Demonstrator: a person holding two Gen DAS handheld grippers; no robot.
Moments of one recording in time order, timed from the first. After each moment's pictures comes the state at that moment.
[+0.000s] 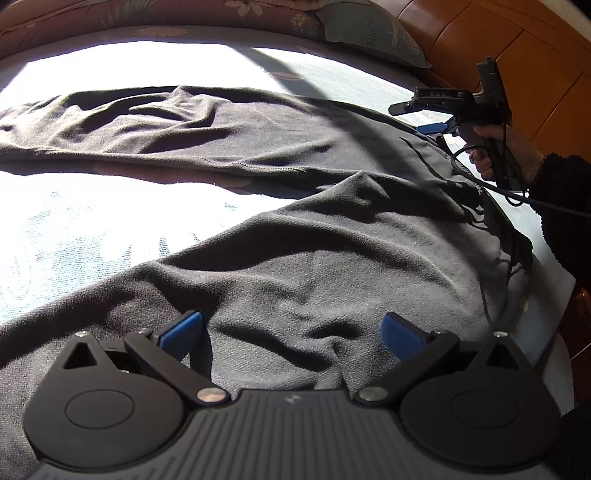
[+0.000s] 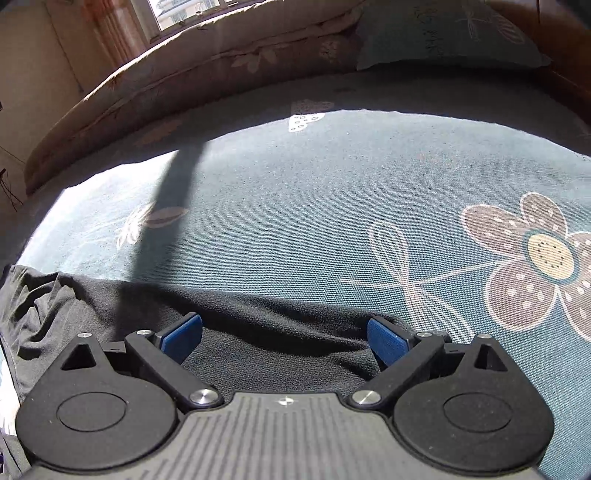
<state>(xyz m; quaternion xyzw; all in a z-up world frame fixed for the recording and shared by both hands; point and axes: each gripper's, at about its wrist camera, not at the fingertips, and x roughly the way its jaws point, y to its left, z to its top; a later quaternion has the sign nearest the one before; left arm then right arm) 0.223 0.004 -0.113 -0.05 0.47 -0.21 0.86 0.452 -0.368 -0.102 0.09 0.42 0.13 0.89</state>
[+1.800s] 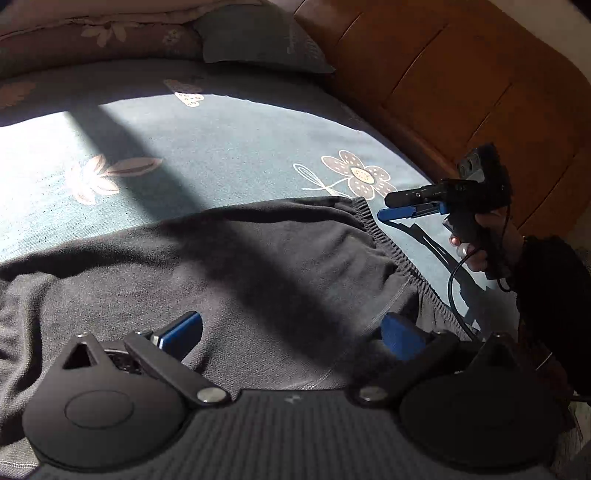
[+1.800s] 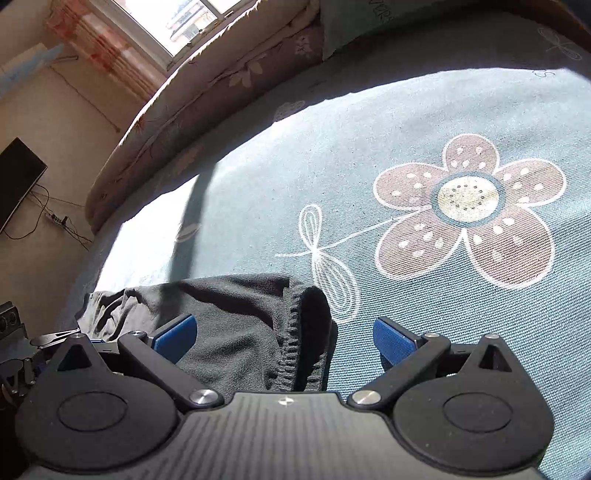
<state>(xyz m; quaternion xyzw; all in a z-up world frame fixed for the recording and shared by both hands) 0.391 -0.112 -0.072 -0.01 0.45 -0.39 0.80 0.437 -0.501 -0.114 0.24 0.44 0.24 0.83</state>
